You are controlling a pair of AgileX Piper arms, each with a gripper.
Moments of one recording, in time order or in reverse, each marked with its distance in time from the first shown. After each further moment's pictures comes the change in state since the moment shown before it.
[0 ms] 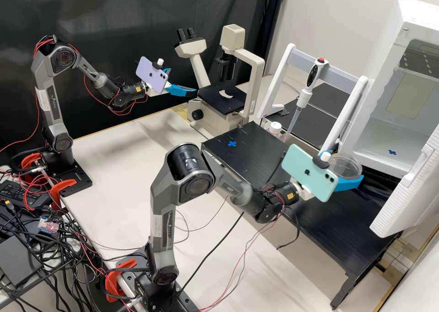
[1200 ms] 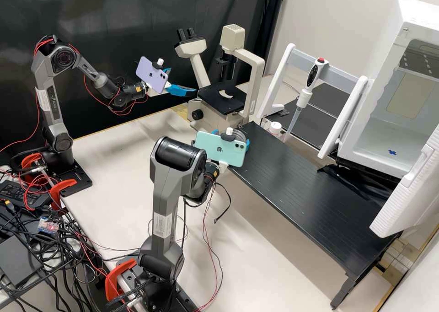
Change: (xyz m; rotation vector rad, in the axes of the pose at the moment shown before) left arm 0.000 0.000 0.000 0.000 0.000 0.000; right arm -0.141 -0.179 -0.100 -0.020 0.339 -0.571
